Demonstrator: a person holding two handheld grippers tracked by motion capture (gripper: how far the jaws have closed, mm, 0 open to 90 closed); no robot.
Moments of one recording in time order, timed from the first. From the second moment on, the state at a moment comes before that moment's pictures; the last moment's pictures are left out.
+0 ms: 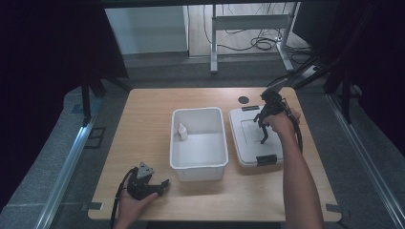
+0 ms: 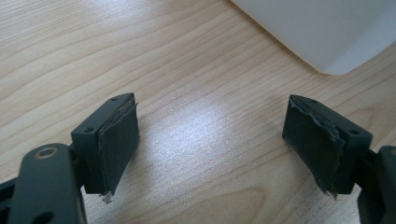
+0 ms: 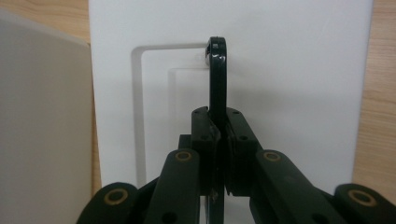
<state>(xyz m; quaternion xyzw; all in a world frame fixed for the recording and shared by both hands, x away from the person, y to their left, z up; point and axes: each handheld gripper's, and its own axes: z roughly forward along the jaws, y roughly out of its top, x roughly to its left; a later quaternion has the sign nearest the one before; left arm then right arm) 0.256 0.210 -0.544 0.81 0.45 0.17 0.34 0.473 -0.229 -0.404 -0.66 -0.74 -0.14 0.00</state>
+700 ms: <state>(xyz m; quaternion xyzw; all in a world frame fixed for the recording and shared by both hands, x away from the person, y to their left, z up) 0.255 0.210 -0.544 0.81 0.45 0.16 0.33 0.445 -0.235 -0.309 -0.66 -0.73 -0.18 -0.02</state>
